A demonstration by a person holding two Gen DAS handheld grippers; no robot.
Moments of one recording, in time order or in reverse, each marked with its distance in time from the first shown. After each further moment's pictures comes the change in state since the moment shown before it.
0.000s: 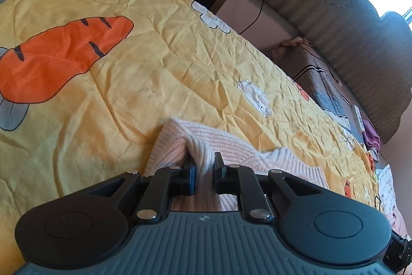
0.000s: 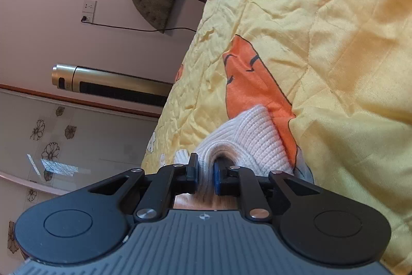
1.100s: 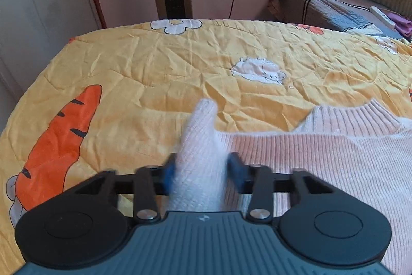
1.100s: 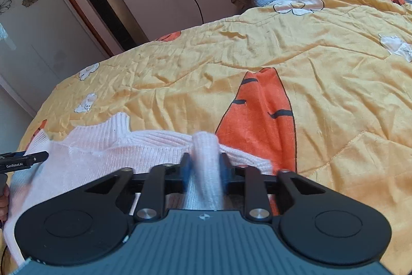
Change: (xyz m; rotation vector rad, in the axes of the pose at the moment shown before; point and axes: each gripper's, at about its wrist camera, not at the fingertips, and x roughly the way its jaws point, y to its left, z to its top) left arm 0.037 -0.068 -0.004 0.570 -0.008 0.308; right arm 0.056 0.069 -0.013 -0.716 0.093 -0.424
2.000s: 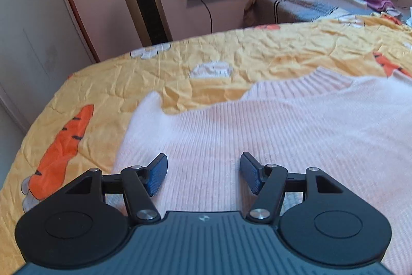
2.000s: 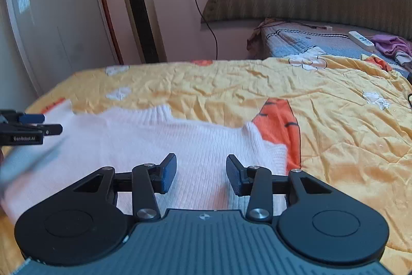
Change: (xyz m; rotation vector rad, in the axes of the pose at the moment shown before) left arm -0.045 -0.063 -0.049 0.159 -0.112 0.033; right arm -0.066 0.073 -0.069 -0.271 -0.182 -0.097
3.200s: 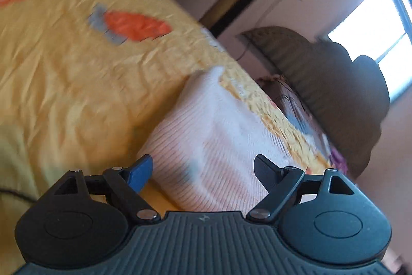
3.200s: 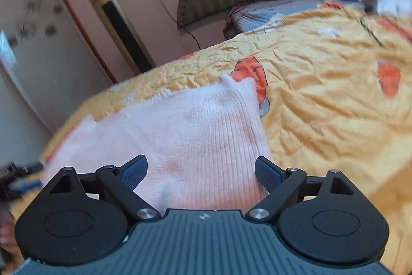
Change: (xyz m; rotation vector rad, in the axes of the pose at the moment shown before) left arm -0.120 0.120 -0.162 -1.010 -0.062 -0.356; right arm -0.120 -0.026 -0.091 0.437 -0.069 0.110
